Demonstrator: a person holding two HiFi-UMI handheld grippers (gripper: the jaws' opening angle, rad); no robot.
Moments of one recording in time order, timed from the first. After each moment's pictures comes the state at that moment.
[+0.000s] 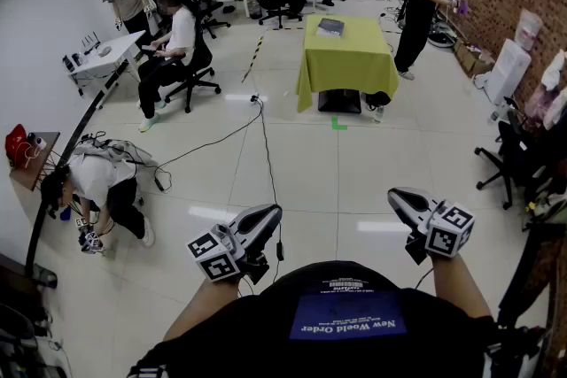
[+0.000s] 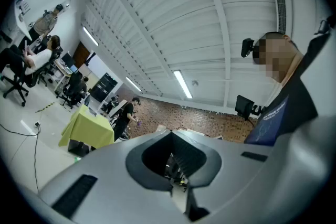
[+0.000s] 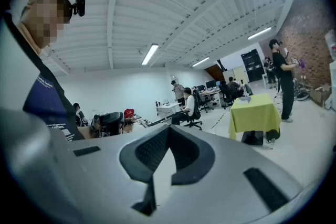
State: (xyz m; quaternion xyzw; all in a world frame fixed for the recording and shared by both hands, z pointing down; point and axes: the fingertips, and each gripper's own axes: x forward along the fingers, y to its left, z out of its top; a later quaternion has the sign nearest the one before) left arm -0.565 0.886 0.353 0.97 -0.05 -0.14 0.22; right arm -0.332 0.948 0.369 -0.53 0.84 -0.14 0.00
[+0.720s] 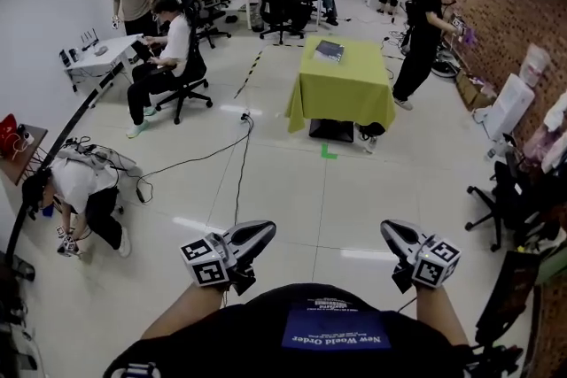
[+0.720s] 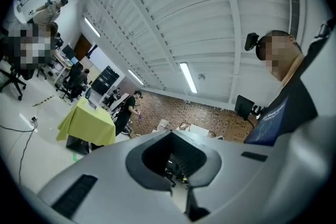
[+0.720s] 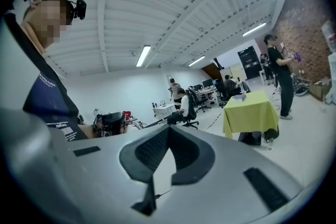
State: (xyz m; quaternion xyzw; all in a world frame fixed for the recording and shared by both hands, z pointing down) left arm -0.461 0.790 0.370 0.97 -0.04 -0.10 0.24; right arm -0.224 0.867 0.394 -0.53 0.83 -0.15 0.02
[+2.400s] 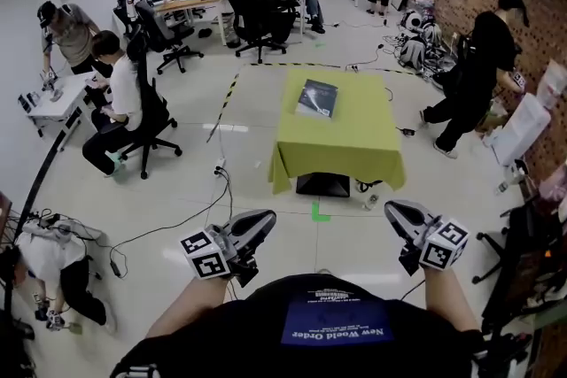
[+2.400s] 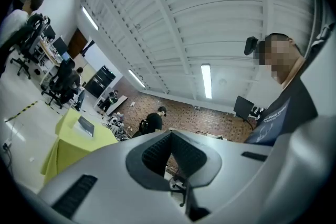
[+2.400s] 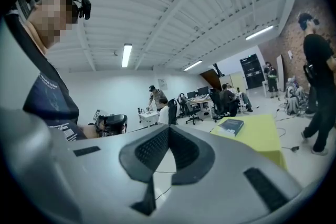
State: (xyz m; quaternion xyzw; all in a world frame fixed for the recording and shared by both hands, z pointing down) left arm -0.181 0.261 0.333 0.97 -0.02 -0.12 0.22; right arm 0.053 0.343 0.336 -0.54 0.84 -0.10 0.01
